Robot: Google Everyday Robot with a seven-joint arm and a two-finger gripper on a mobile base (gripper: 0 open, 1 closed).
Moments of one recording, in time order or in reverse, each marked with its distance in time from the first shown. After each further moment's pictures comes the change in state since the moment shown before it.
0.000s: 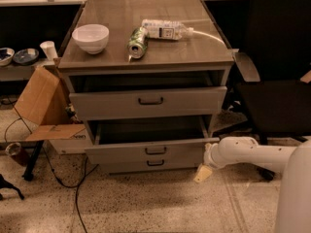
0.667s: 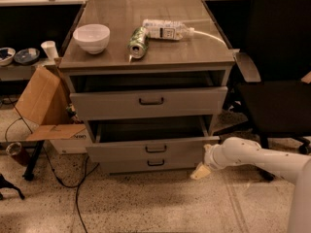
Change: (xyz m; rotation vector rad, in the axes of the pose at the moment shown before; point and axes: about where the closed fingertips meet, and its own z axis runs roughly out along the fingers) arm 0.004 0.002 0.006 -0.029 -0.066 0.082
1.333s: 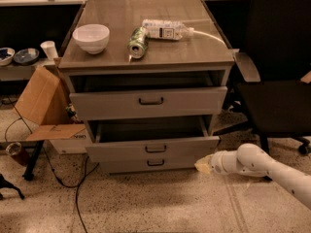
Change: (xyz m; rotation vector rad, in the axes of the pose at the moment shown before) arm 0.007 0.010 0.006 -0.128 -0.221 0.328
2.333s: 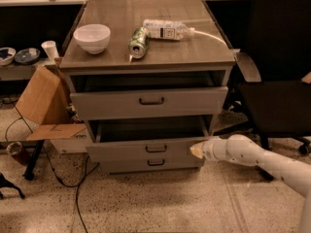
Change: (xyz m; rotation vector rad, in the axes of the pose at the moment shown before) arm -0.060 -0.029 0.004 0.154 -0.072 0.072
